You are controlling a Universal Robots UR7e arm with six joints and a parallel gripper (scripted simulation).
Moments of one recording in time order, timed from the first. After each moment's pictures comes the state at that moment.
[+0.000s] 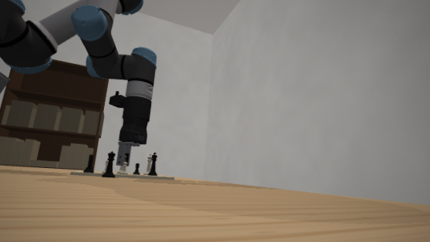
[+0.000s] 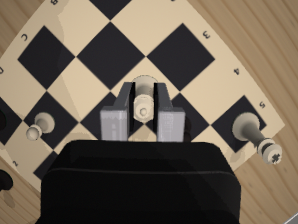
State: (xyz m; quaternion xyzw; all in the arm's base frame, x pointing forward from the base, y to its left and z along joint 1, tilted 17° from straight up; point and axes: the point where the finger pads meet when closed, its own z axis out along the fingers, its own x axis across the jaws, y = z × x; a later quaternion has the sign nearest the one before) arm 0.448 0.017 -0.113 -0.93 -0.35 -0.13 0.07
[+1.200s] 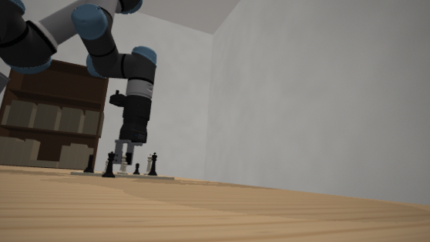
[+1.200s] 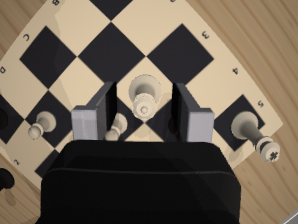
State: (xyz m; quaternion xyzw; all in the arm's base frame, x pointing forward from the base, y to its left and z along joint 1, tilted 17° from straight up) arm 0.447 0.016 -0.110 -0.93 -0.35 -0.13 0.07
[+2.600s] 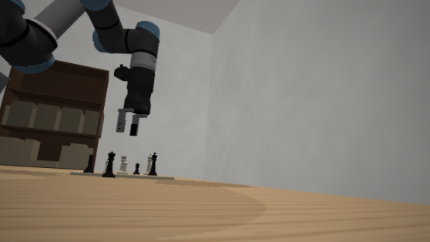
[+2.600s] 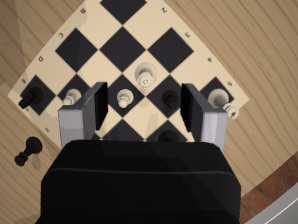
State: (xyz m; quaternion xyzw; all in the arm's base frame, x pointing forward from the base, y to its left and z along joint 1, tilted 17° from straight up) arm 0.430 -0.002 -0.027 -0.93 -0.35 -0.13 0.07
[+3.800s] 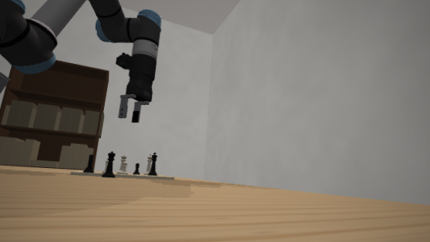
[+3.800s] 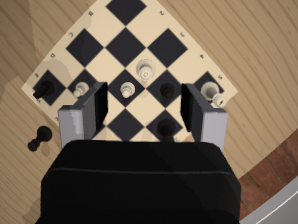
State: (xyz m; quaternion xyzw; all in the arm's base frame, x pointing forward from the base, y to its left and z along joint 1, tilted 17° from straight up) arm 0.422 -0.011 0.012 -0.93 -0.35 -0.13 0.07
